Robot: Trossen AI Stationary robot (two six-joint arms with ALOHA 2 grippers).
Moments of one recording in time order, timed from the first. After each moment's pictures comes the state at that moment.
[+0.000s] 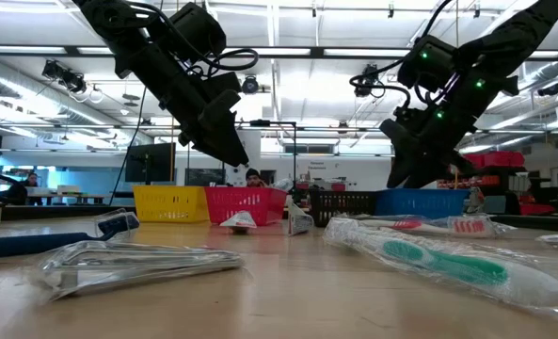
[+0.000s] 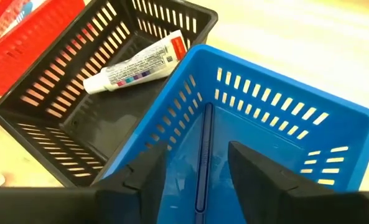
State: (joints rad) left arm 0.17 1.48 0.75 0.02 -0.27 -0.23; right arm -0.29 1.28 0.53 -0.15 0.33 0.68
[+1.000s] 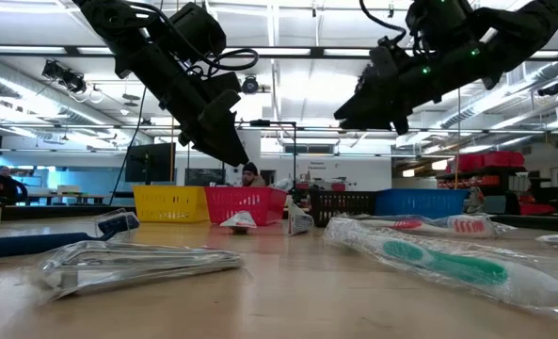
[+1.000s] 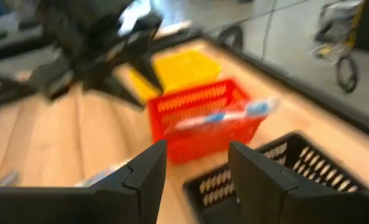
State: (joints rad) left arm 0.17 1.48 0.75 0.02 -0.27 -0.23; right arm -0.15 1.28 0.53 0.40 0.19 0.23
